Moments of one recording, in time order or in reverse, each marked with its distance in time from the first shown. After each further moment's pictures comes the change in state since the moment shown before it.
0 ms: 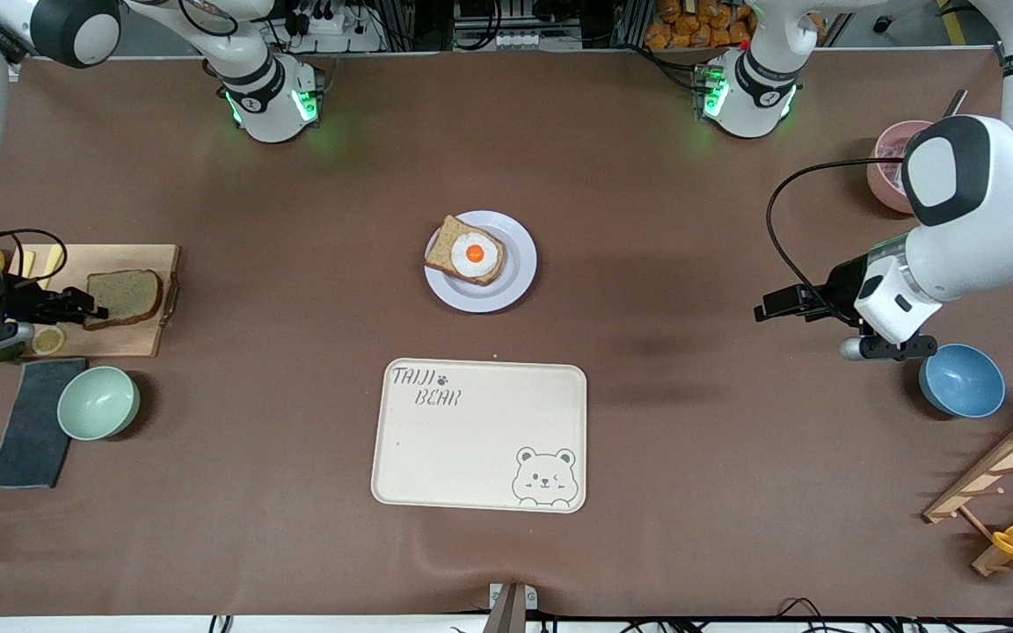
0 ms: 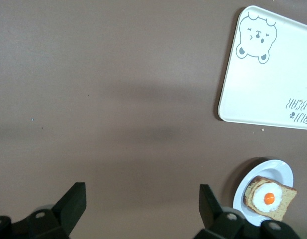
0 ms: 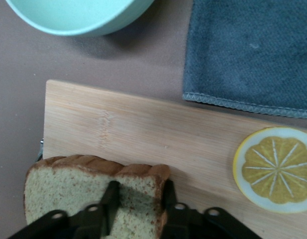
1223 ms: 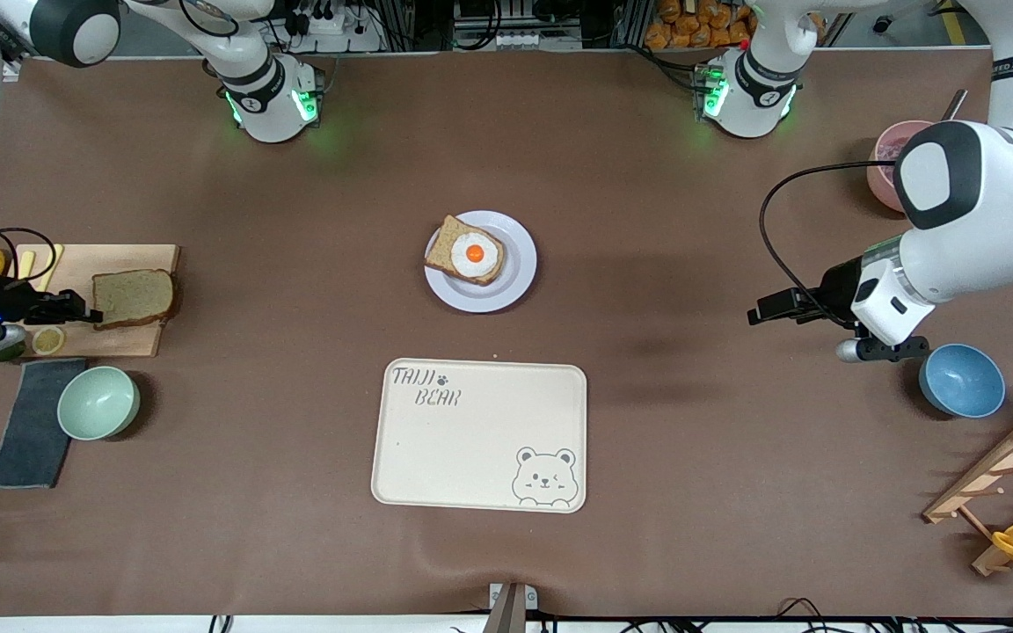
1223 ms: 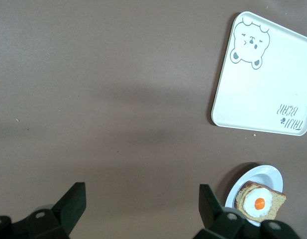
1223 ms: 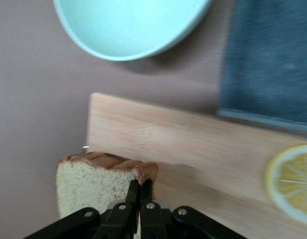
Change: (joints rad) left arm -0.007 0.004 -0.005 -0.032 -0.039 0.053 0.000; right arm 0.009 -0.002 -0.016 0.076 0.015 -0.202 0.038
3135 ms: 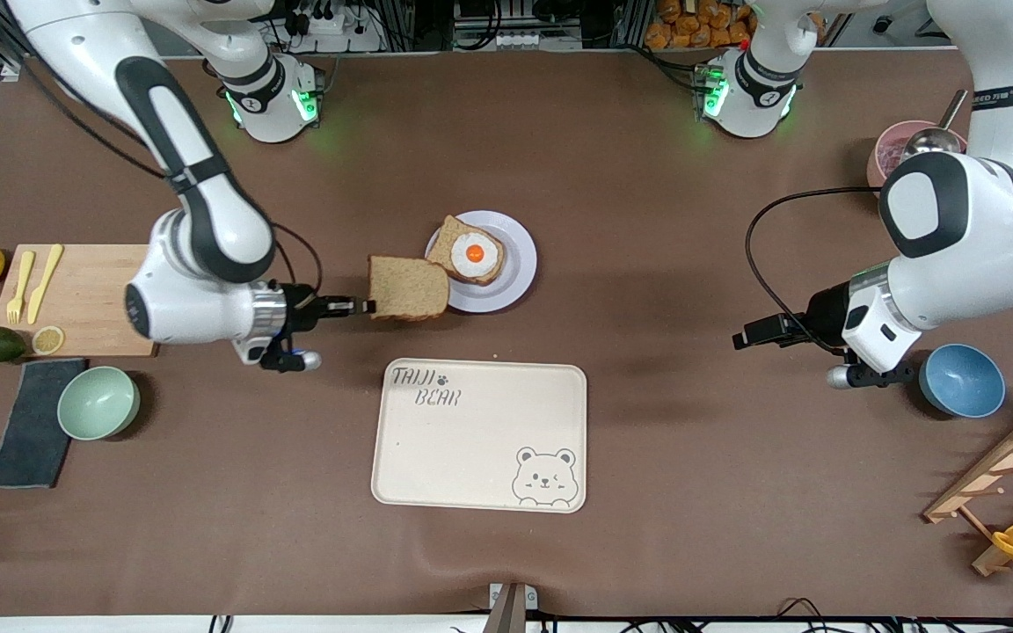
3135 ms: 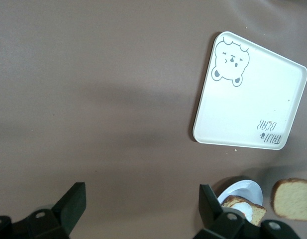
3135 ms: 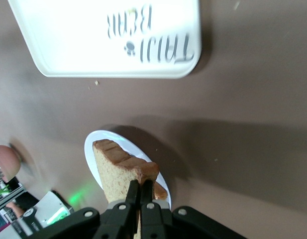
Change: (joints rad) left arm -0.009 0.088 -0.005 0.083 -0.070 0.034 0.002; right arm 0.053 -0.277 0.937 -0.193 0.014 0.247 1.131
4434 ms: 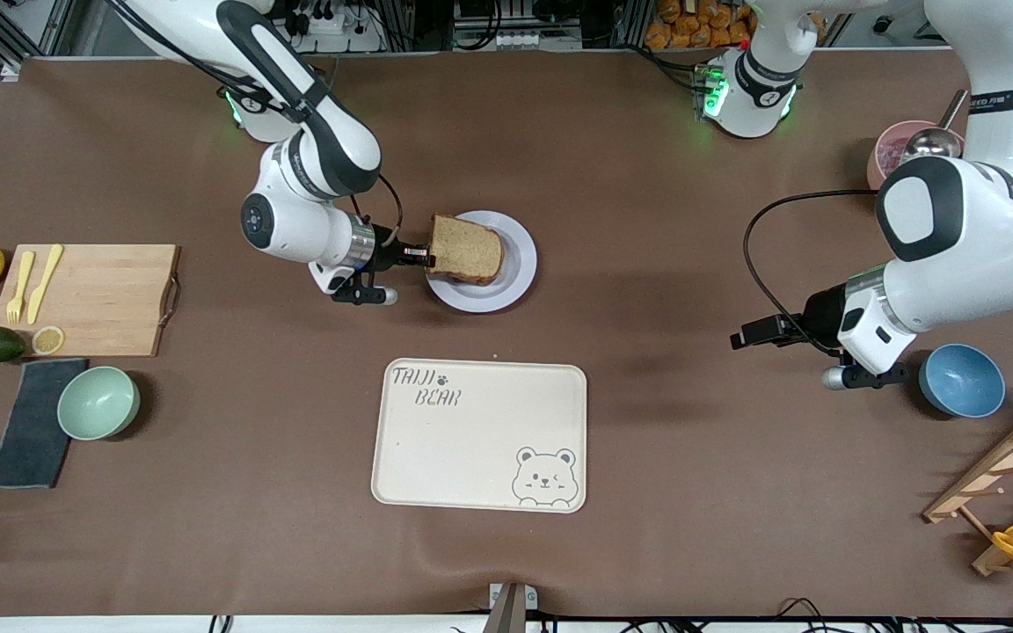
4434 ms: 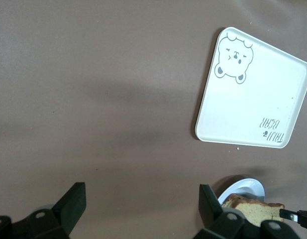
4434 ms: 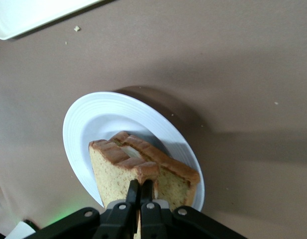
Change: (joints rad) left arm 0.000 0.008 0.000 -0.004 0.000 -0.004 0.002; right arm 0.024 -0.076 0.252 -0.261 0.006 0.393 0.212
